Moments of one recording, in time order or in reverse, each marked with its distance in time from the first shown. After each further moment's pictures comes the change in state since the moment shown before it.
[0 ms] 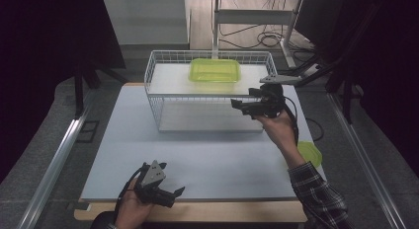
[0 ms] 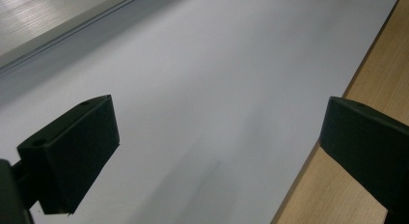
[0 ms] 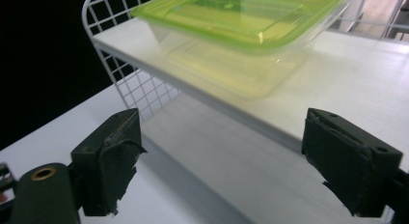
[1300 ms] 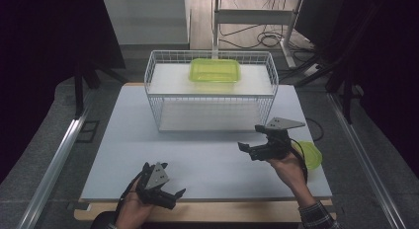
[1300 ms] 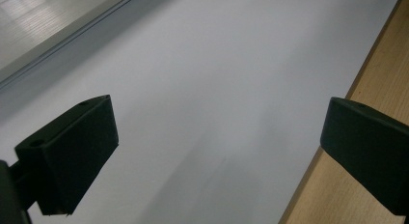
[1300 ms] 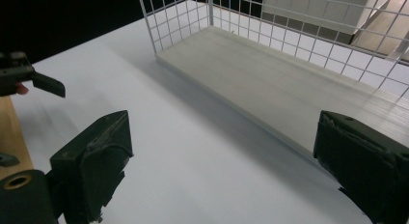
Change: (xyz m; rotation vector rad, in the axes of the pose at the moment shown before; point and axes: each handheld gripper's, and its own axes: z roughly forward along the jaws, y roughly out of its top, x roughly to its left) left arm -0.006 0.000 0.004 0.028 0.033 0.082; right arm 0.016 -0.104 -0.025 0.057 0.047 -0.083
